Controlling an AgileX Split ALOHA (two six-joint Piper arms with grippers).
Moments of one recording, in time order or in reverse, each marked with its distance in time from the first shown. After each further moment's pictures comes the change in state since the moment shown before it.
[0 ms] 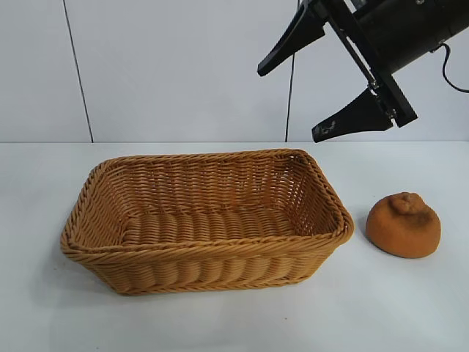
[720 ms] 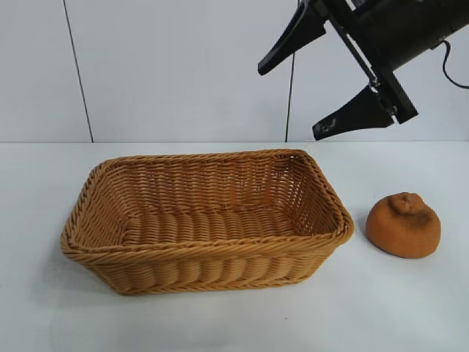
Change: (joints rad) left arm 0.000 -0.802 0.351 0.004 -0.097 0.000; right arm 0.000 0.000 -0.060 -0.066 0.029 0.001
